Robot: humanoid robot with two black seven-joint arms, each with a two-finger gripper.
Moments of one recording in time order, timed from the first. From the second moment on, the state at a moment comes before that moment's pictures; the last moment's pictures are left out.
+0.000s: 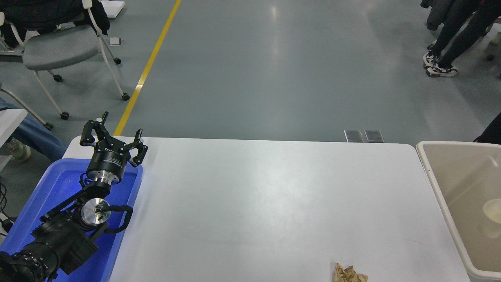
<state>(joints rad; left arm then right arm) -0.59 0.29 -0.81 -0.47 -0.06 -0.50 -0.60 0.59 -0.49 0.19 0.03 -0.31 -0.17 0.09</state>
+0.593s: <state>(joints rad) -0.59 0.29 -0.81 -0.47 -0.06 -0.50 -0.60 0.62 -0.50 0.20 0.05 -0.31 -0.09 0.09</state>
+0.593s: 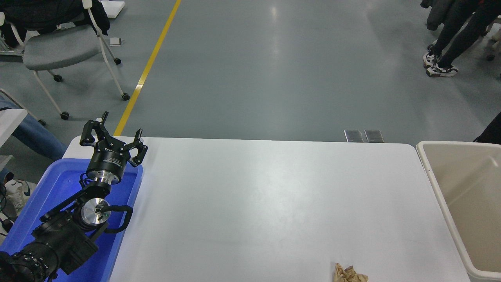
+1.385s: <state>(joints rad) -0.59 0.29 -0.81 -0.47 -0.06 -0.50 -0.60 0.60 -0.77 0.68 0.85 -0.29 0.10 0.16</state>
